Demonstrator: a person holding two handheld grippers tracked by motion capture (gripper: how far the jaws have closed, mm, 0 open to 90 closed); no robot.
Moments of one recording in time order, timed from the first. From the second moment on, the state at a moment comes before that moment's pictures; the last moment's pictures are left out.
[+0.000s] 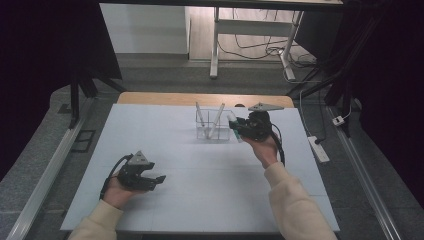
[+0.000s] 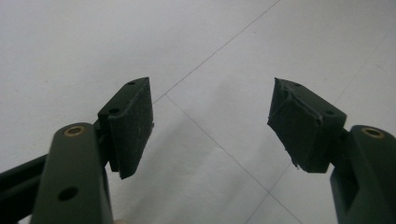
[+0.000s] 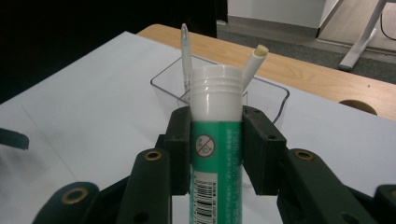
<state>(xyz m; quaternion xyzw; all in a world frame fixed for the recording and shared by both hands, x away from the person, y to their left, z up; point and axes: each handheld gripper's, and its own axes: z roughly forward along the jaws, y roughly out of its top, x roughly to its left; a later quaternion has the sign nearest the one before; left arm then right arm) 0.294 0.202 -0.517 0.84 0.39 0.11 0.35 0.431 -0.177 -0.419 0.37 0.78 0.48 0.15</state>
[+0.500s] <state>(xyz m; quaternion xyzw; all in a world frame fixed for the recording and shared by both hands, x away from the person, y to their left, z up) 0.294 0.203 -0.517 0.84 0.39 0.11 0.36 0.452 -0.171 -0.410 0.37 0.76 0.51 0.16</state>
